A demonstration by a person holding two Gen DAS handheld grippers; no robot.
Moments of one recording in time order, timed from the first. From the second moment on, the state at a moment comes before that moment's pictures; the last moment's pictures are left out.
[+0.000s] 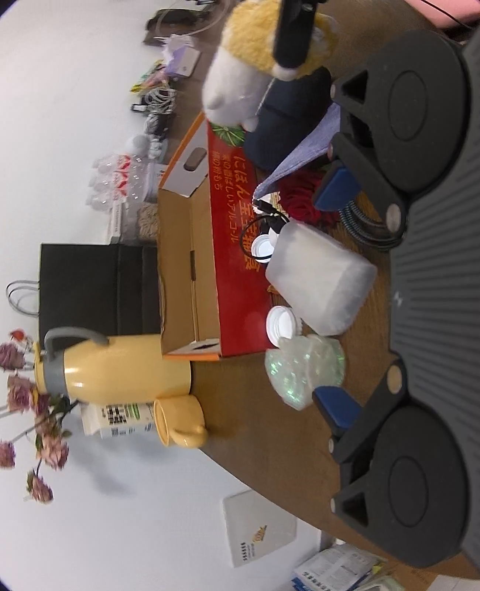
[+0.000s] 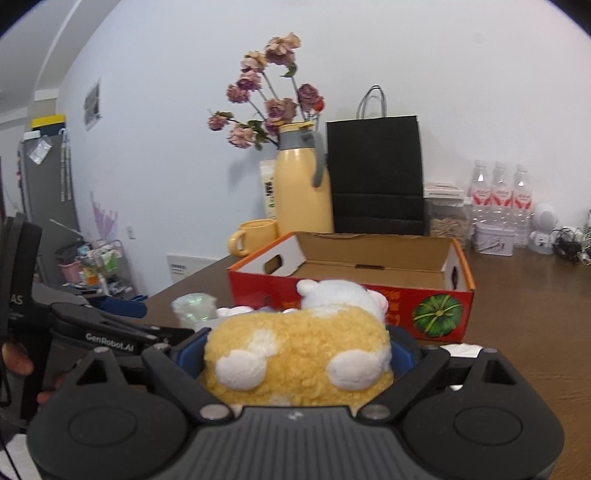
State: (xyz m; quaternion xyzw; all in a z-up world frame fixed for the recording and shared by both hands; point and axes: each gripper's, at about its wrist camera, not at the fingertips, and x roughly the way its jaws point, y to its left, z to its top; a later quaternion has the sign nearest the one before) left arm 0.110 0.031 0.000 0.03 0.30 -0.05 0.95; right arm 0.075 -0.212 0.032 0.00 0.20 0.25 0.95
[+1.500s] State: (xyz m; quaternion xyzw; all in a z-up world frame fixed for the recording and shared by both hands) left arm 0.164 0.026 0.020 0.02 0.30 -0.09 0.95; right arm 0.156 -0.234 0.026 0.00 0.21 0.20 0.96
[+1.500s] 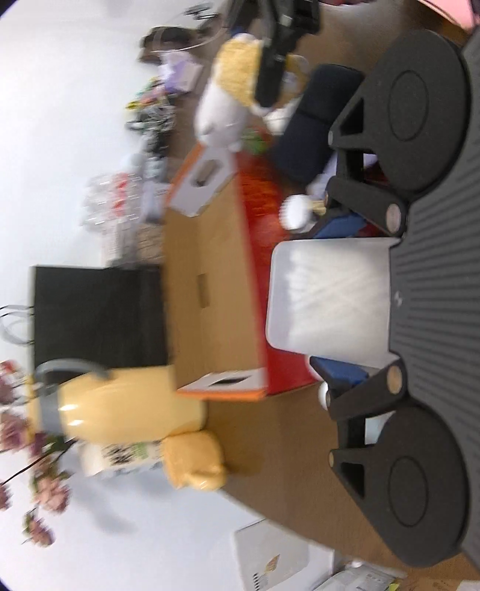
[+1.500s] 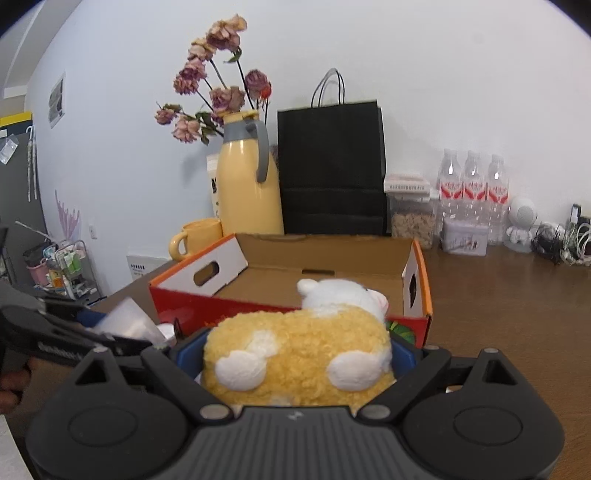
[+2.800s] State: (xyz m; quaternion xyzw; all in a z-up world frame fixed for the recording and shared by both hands) left arm 0.320 -0.009 -0.014 -0.03 0.29 0.00 0.96; right arm 0.323 -0.183 -0.003 -0.04 0.26 0.11 0.96
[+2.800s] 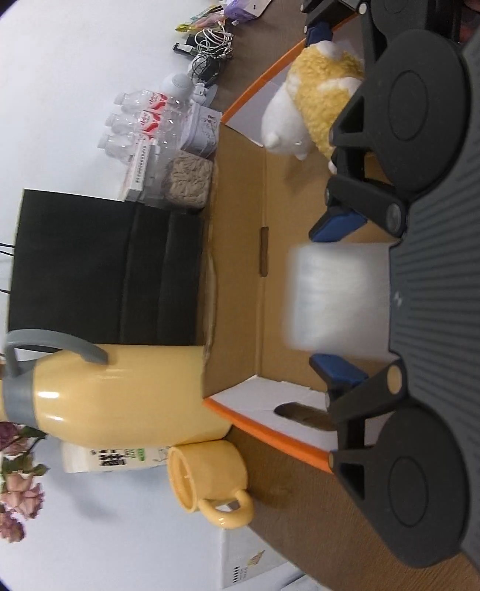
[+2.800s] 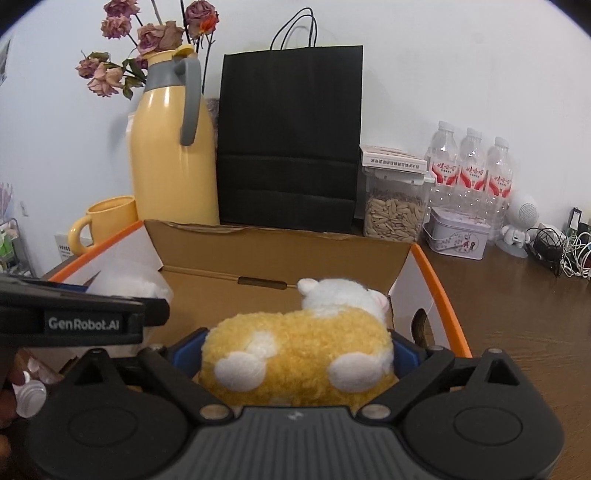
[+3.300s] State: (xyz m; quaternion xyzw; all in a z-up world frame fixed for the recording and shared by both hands) left arm 0.292 -0.007 0.014 -0.05 0.22 0.01 0.98; right arm 0.310 -0.191 0.011 -0.02 0.23 0.12 0.97
